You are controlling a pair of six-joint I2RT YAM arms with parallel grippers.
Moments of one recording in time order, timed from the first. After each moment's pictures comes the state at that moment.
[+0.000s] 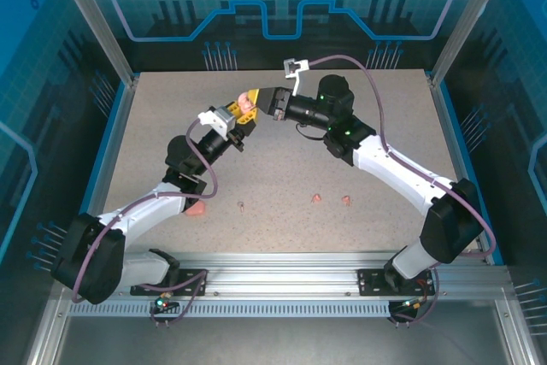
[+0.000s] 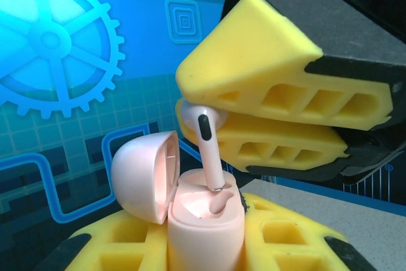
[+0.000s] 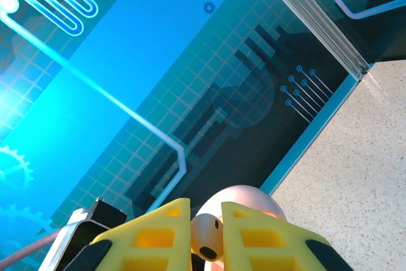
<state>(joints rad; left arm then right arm) -0.42 1.26 0.63 0.96 0.29 0.04 0.63 1.54 1.30 0.28 -0.53 0.85</state>
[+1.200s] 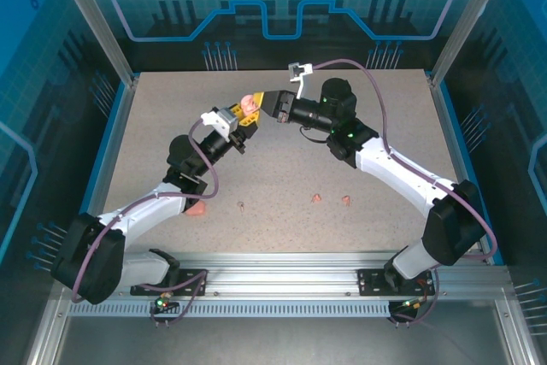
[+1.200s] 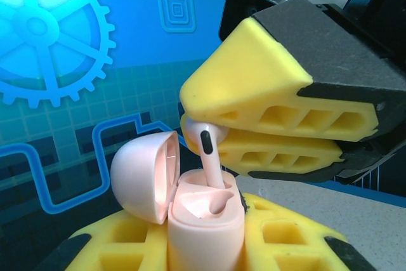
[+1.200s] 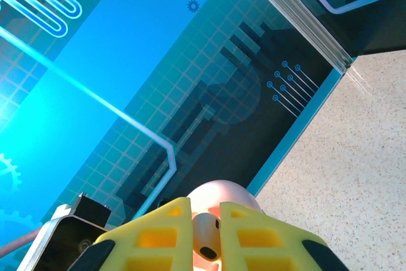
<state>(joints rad) -0.42 1.26 0.63 0.92 0.30 0.04 0.61 1.52 1.26 0.27 -0.53 0.85</state>
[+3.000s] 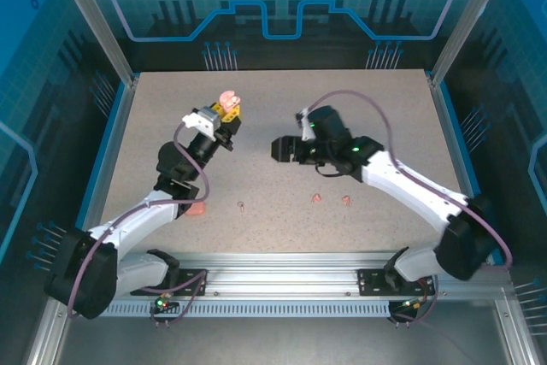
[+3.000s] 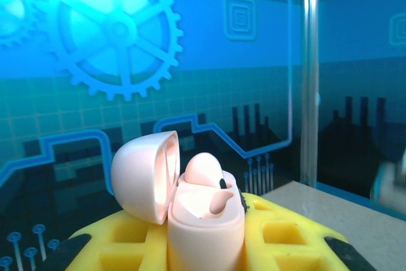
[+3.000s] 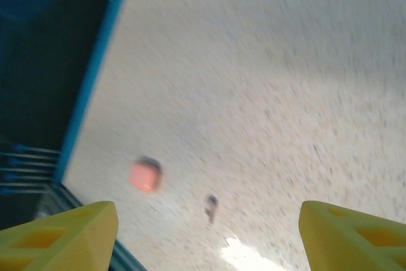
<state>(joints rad) -0.36 1.16 0.56 0.93 0.15 0.01 0.69 1.45 1.16 -0.46 -0.22 0.65</state>
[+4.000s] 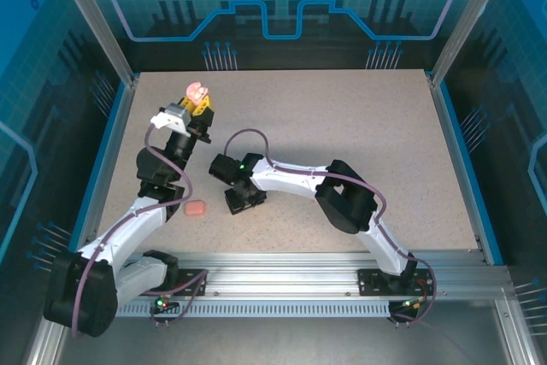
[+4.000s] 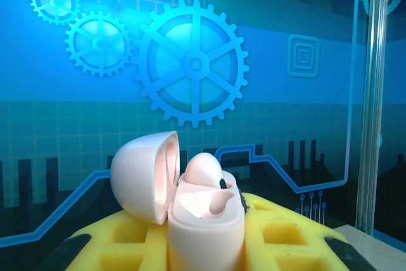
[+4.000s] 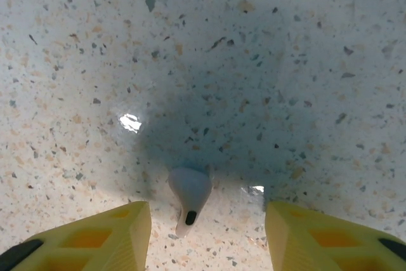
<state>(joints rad) -0.22 1.05 0.53 0.94 0.10 -0.07 1.05 2.25 1.79 -0.93 0.00 0.63</state>
